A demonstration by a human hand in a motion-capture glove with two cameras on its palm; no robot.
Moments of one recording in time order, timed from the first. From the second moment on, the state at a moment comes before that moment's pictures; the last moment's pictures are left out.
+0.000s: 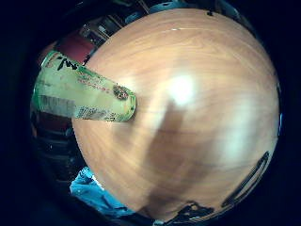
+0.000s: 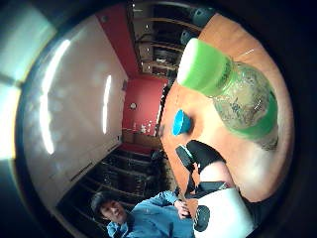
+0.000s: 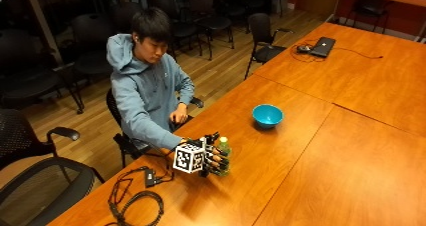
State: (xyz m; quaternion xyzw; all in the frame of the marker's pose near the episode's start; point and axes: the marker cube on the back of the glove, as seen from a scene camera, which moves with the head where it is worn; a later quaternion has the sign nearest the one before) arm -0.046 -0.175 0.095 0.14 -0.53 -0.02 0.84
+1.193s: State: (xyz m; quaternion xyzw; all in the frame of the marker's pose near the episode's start) arm -0.082 -0.210 0.093 0.19 -0.63 -0.01 0.76
